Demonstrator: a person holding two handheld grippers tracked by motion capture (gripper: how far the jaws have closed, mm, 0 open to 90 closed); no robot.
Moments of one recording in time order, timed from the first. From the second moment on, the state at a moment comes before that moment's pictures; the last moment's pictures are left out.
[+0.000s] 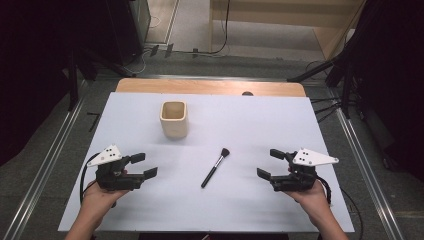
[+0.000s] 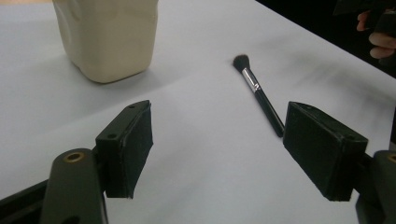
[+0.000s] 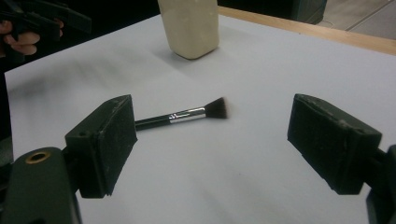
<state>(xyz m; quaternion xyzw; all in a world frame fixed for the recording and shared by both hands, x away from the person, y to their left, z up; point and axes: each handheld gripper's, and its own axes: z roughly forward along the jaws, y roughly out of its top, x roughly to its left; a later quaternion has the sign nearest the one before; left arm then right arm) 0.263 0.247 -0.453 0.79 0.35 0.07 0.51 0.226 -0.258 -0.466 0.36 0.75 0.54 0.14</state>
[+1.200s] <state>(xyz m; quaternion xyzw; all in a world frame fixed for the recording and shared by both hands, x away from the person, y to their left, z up) 0.264 0.247 -0.454 0.80 0.34 0.07 0.49 0.225 -0.260 -0.467 0.36 0.75 0.53 0.14</state>
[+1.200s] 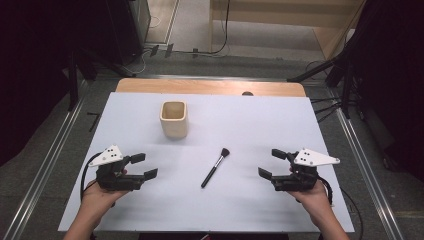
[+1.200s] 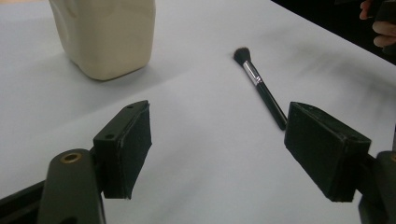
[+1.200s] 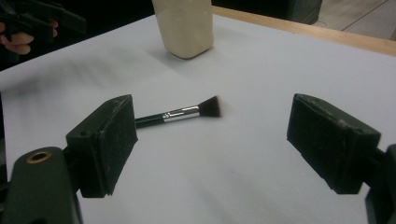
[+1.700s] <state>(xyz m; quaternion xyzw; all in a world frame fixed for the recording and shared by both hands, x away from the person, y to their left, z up) 0.264 0.244 -0.458 0.81 0.33 0.07 0.48 0.229 -0.257 -0.468 0.37 0.75 0.53 0.14</state>
